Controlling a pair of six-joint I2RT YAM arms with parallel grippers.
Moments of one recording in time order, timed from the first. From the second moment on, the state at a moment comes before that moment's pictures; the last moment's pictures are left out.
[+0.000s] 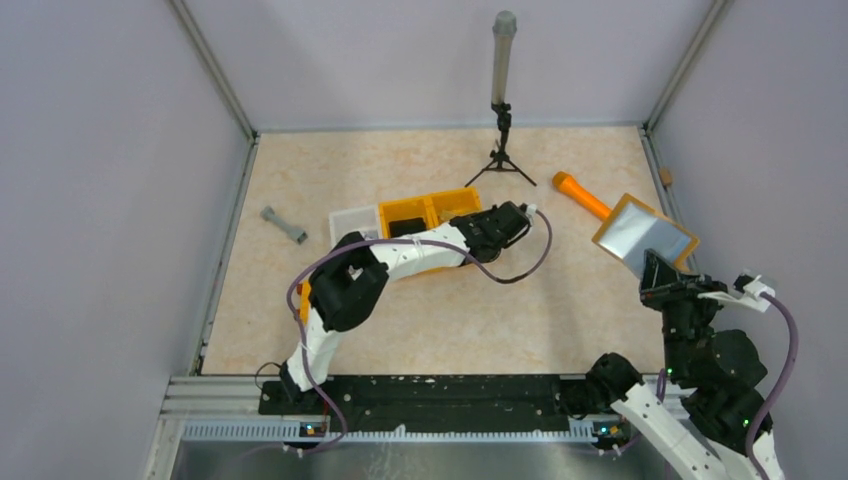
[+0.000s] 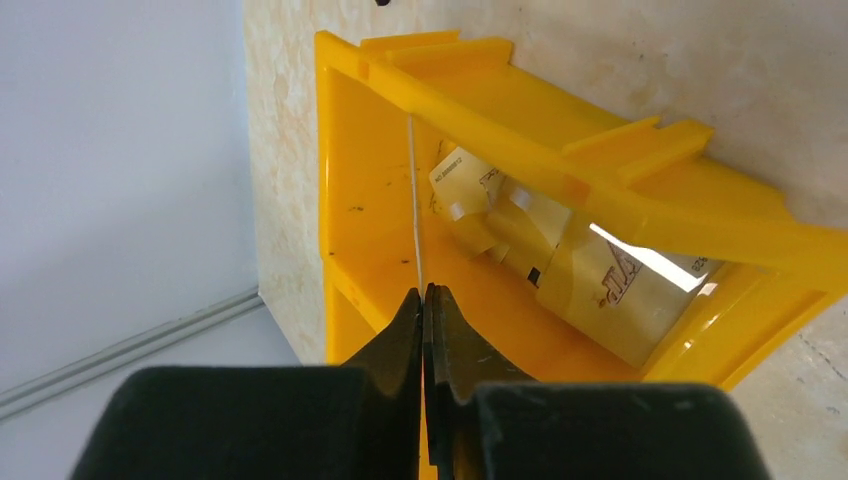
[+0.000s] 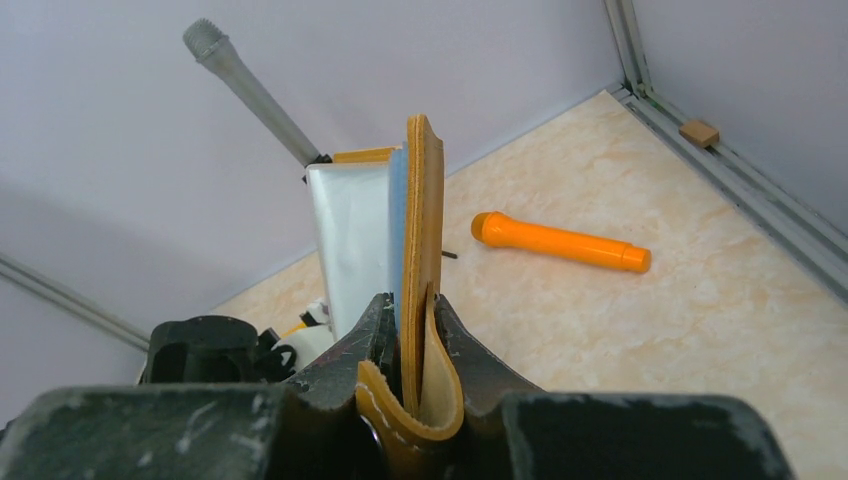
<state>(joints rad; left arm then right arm) -0.99 2.10 1.64 -0.45 -0.71 0.53 0.63 0.02 0.74 -0.55 0.79 0.43</state>
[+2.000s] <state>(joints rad) -0.66 1.07 0.59 0.40 0.59 -0.76 0.63 0.58 0.37 0.30 -0.26 0.84</state>
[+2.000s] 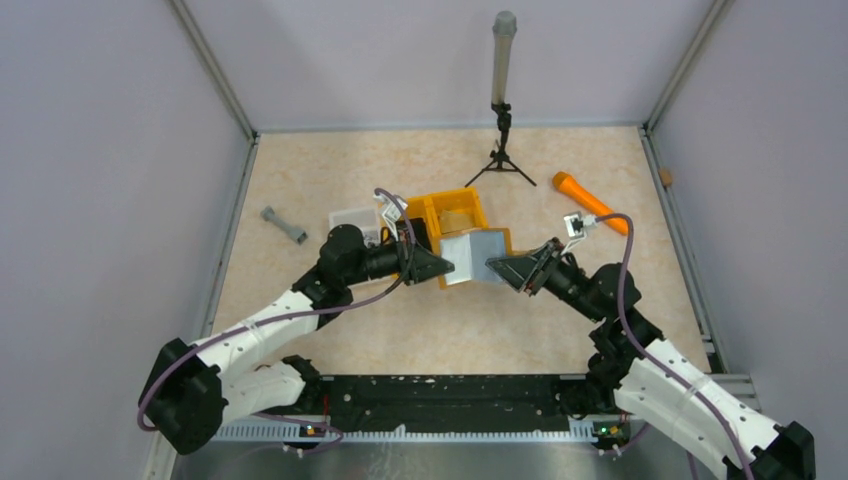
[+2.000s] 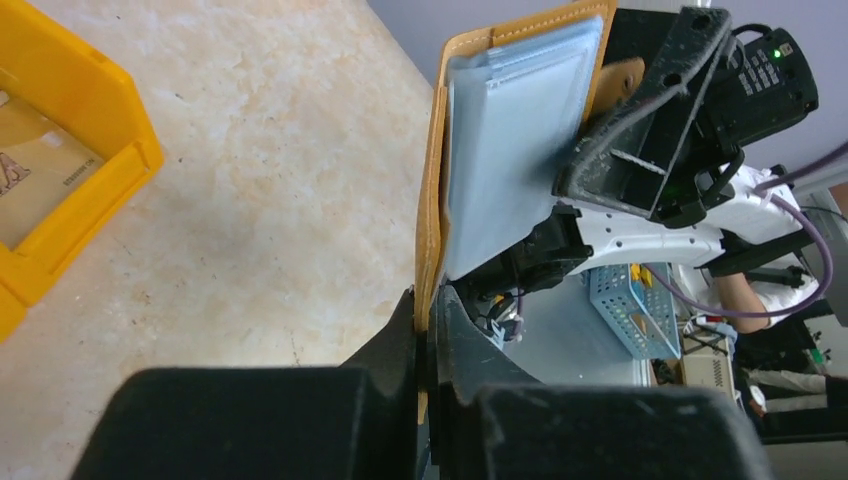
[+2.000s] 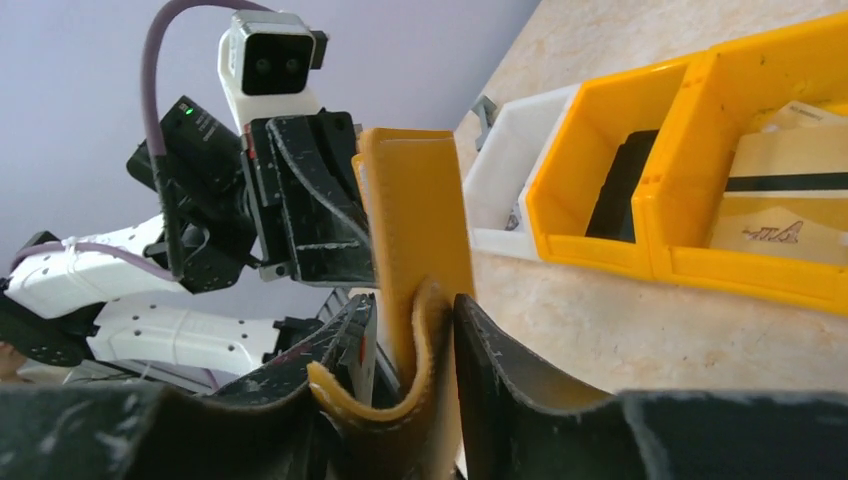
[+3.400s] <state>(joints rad) -0.62 1.11 0.56 0.57 0.77 -0.94 0.63 0.44 0.31 0.26 -0.18 0.84</state>
